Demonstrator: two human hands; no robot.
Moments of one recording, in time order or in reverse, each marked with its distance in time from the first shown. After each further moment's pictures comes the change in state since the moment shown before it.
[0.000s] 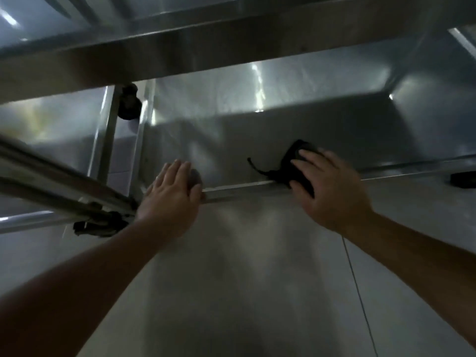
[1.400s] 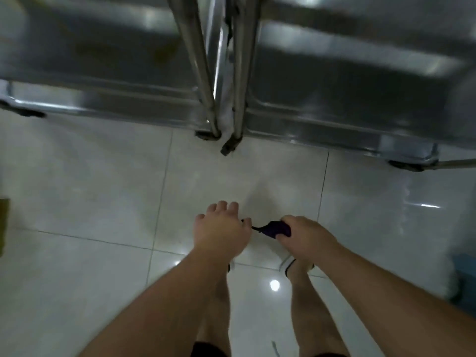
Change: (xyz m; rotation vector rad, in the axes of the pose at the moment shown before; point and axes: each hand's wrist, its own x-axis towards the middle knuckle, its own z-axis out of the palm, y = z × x) left_hand -0.338 -0.017 -0.342 -0.040 -0.619 -0.214; right_hand -0.119 -0.334 -0.337 0.126 -1.173 0.271
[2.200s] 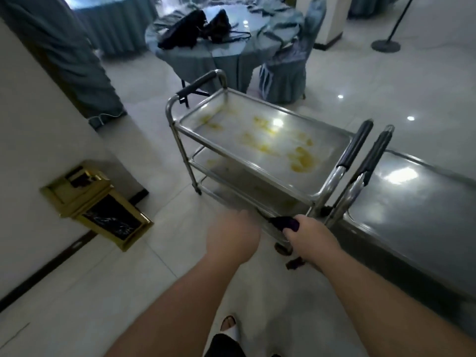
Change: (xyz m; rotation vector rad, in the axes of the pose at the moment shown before) left_hand -0.390 -0.101 -0.260 -0.289 0.648 -0.347; right_hand -0.340 -0.323 -0.198 -0.173 0.456 -0.453
